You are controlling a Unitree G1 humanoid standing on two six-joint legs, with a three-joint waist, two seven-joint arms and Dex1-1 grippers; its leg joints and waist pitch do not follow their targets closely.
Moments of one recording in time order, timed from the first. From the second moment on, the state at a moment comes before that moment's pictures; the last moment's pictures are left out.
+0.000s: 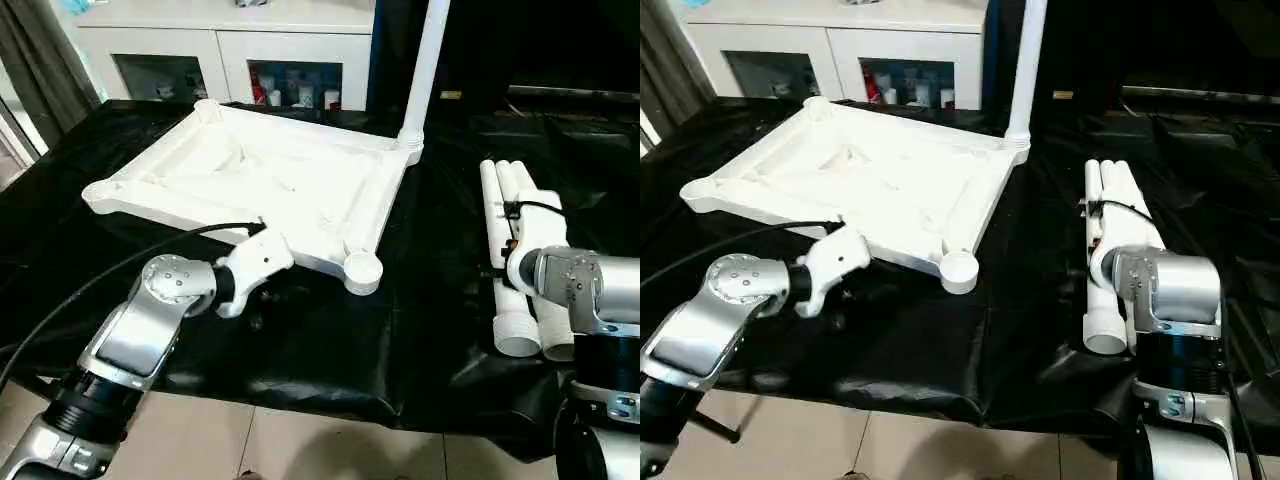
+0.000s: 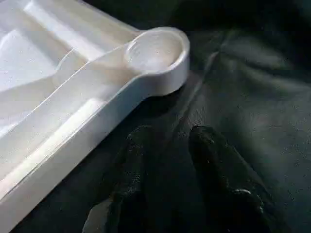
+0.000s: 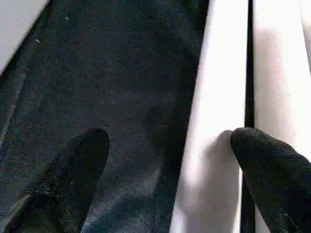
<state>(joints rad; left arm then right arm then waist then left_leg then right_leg) -0.41 0.50 -0.28 -0.07 0.00 0.50 -0.96 -0.59 -0.34 -0.22 0.12 0.08 1.27 0.17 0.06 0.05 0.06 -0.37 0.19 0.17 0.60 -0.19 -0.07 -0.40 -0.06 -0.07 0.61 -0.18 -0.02</state>
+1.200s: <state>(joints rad) -0.41 0.51 -0.29 -0.09 -0.03 0.52 -0.96 -0.63 -0.31 -0.17 0.32 0.09 1.26 0.19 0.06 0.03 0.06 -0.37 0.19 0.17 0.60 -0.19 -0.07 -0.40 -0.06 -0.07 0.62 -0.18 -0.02</state>
